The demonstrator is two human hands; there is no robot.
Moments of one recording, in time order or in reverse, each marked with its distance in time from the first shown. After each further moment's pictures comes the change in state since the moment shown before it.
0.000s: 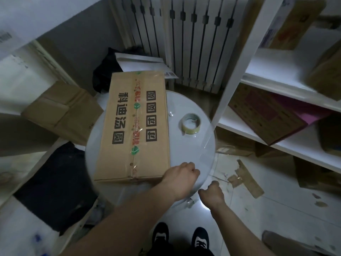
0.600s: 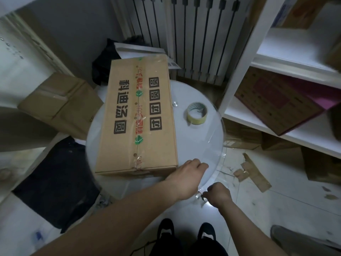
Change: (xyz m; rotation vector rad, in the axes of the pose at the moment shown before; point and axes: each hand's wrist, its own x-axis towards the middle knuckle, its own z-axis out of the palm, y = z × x) left_hand -0.006 -0.009 0.043 -0.266 -0.017 0.022; right_hand 0.031 0.031 0.036 -0.341 -0.034 0.007
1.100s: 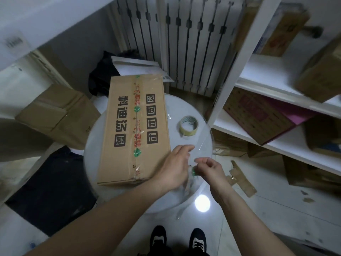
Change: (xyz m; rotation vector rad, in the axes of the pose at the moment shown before) left_hand -0.016 0.006 -0.070 -0.447 0.388 -0.109; right_hand -0.087 -0.066 -0.089 0.954 0.020 -0.309
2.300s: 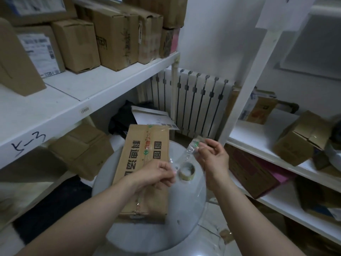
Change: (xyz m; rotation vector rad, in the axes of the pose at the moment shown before) left_hand -0.008 0.065 -0.144 -0.598 -0.149 -0.302; right_hand -0.049 -0.188 0.009 0.309 0.058 -0.388
